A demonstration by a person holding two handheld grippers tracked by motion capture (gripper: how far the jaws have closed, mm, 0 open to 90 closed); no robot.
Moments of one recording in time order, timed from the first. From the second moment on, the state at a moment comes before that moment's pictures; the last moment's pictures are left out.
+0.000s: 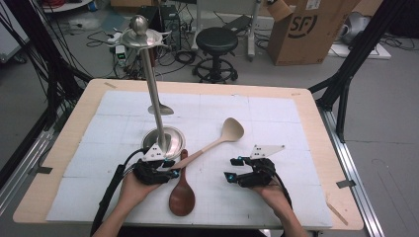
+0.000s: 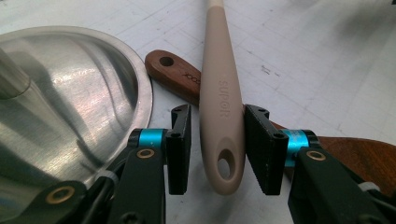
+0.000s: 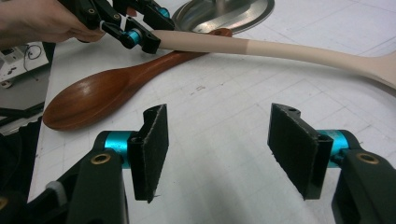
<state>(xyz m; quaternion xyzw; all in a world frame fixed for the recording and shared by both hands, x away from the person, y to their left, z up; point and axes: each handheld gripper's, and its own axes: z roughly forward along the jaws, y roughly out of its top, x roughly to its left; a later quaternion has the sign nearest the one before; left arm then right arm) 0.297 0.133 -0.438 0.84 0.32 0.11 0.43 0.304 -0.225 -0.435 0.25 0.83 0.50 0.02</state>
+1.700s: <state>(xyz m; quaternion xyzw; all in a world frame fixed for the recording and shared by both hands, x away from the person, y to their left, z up) 0.290 0.142 -0.426 0.85 0.31 0.09 0.42 0.303 -0.221 -0.435 0.24 0.83 0.50 0.03</state>
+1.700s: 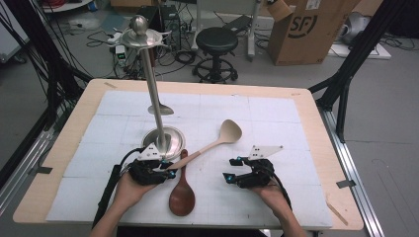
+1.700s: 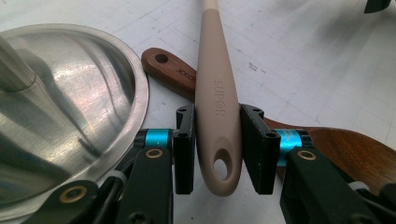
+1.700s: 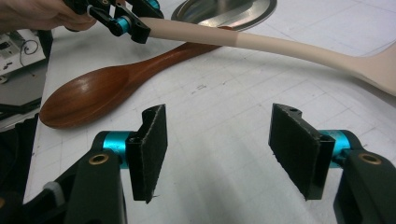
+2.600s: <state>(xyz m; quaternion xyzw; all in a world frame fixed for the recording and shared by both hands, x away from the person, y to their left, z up) 0.271 0.157 -0.413 0.85 0.28 0.08 0.43 0.302 -0.218 -0.435 0.24 0.83 0.50 0.03</state>
